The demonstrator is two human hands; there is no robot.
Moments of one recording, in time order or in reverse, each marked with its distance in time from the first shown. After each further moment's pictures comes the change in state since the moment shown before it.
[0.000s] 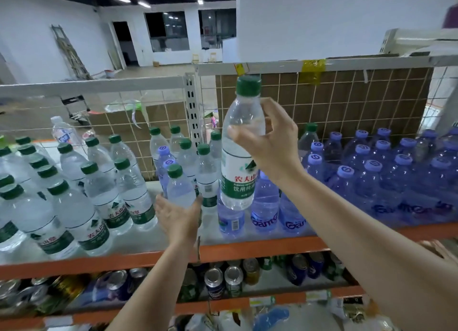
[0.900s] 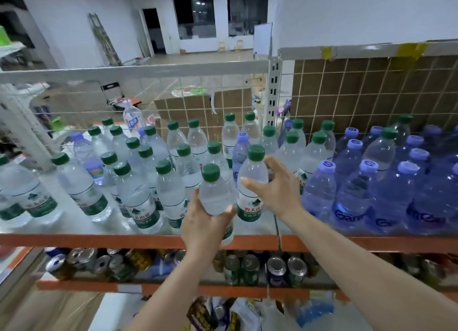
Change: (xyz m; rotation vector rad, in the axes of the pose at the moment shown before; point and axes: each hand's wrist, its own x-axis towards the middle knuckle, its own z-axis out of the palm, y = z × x) left_hand 0.044 -0.066 -0.146 0.111 -0.047 0.194; right_hand -0.093 0.026 0.185 -0.258 -0.257 0.249
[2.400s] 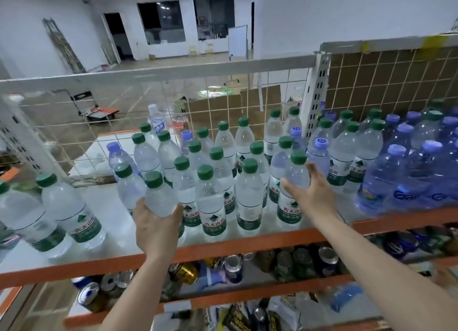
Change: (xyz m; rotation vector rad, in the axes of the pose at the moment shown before) left_hand 0.148 -0.159 -0.178 0.024 0.146 -0.090; right_hand -0.026 -0.055 0.122 -0.313 0.179 0.332
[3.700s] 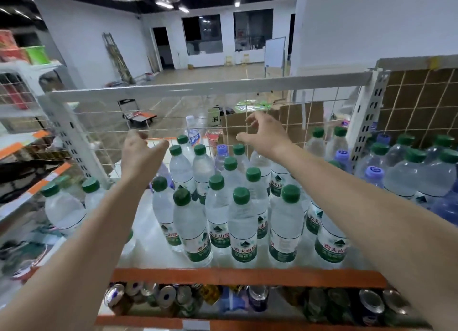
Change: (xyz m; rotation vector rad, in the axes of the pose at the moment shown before) left_hand 0.145 0.096 -0.073 0.022 0.093 0.156; right_hand 0.103 -0.204 0.043 0.093 -0.330 -0.452
